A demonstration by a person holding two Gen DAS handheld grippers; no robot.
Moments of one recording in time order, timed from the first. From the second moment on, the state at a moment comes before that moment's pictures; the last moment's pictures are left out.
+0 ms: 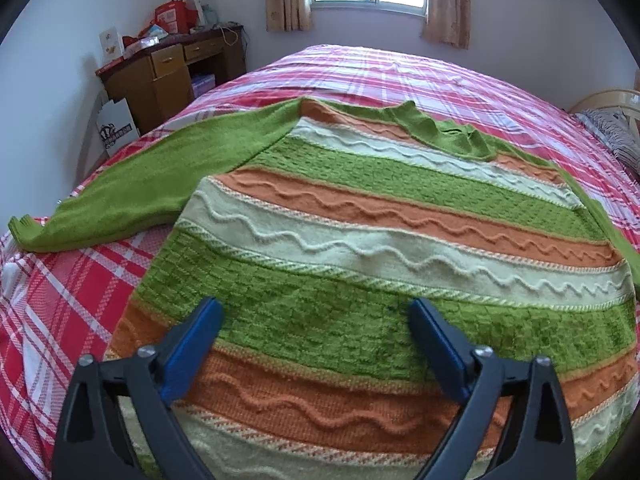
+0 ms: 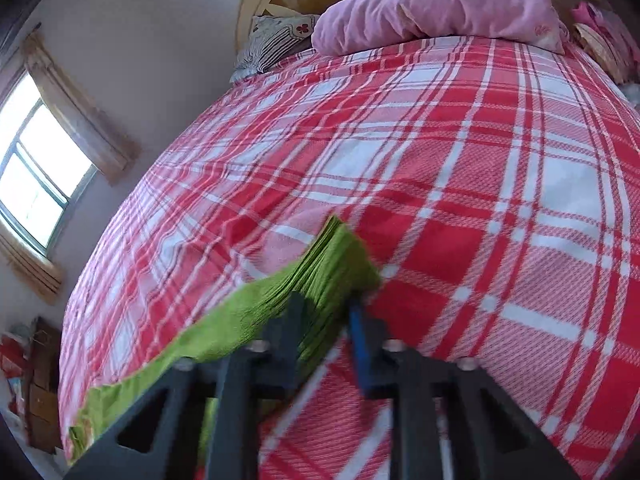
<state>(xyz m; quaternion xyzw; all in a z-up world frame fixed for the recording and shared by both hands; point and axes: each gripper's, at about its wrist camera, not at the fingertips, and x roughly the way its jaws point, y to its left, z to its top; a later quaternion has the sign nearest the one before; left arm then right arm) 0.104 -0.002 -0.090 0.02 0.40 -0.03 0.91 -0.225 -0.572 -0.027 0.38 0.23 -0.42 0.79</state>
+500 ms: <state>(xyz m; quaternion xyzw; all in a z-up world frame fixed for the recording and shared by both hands) 0.091 0.005 -0.071 0.00 0.40 -0.08 0.91 -0.191 -0.486 0.064 0.38 0.19 -0.25 0.87</state>
